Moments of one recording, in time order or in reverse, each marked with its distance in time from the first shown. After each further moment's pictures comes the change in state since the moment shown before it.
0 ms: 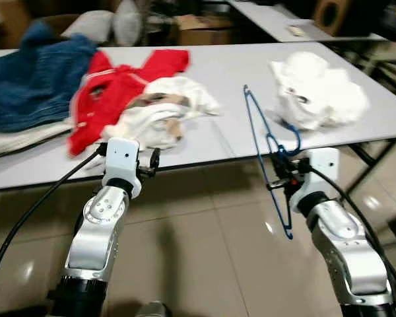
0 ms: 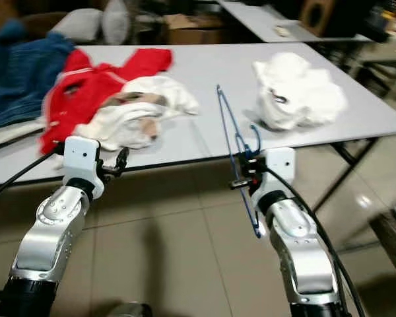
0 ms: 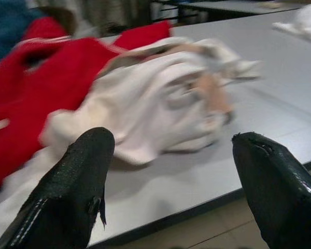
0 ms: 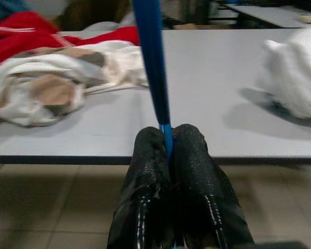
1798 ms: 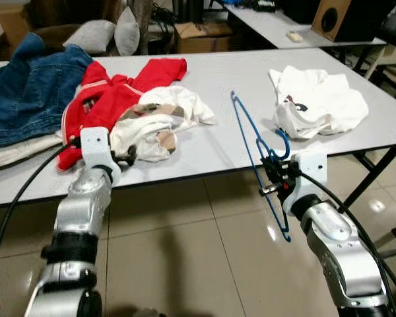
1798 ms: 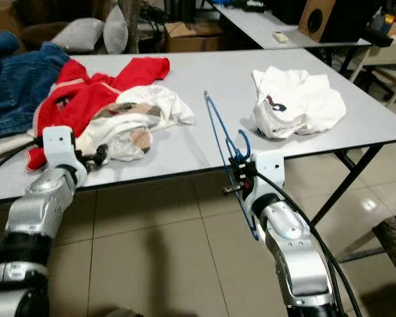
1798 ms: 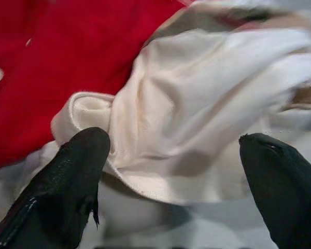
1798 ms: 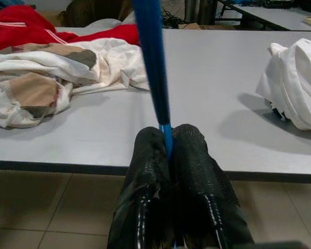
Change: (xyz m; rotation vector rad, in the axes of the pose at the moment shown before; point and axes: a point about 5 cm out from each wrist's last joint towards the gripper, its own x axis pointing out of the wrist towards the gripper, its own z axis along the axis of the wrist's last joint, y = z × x) left arm 0.040 0.054 -0.022 -0.236 0.233 0.183; right arm 0.000 0.008 -0.004 -0.046 0.021 0.042
